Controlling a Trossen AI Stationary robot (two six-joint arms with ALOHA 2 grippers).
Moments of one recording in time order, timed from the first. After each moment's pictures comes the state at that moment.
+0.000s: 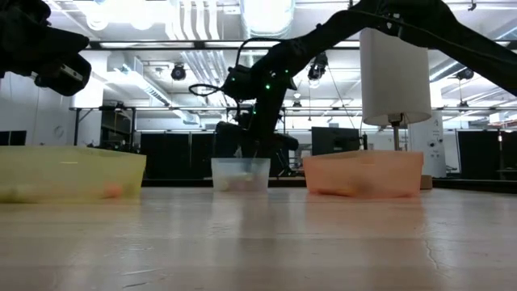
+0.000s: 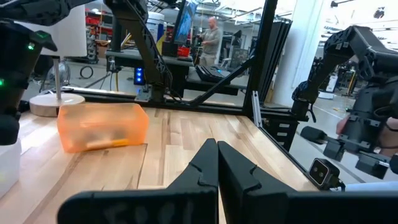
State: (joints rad) left arm -0.61 0.04 0.03 0.00 -0.47 -0.14; right arm -0.38 2.34 1.98 -0.78 0.14 0.63
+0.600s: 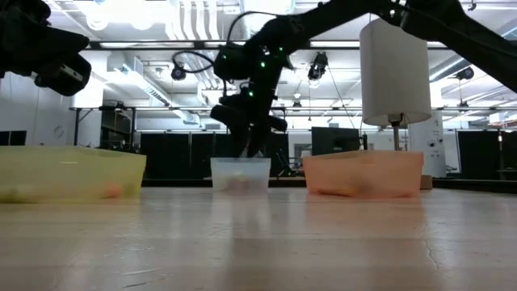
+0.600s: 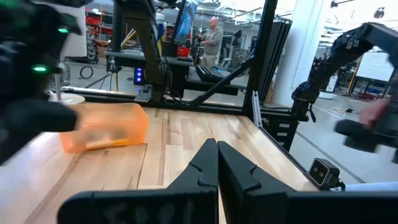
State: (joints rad) left arm -0.61 0.04 0.03 0.00 -0.47 -0.14; right arm -0.28 2.32 2.05 -0.90 0.16 0.33
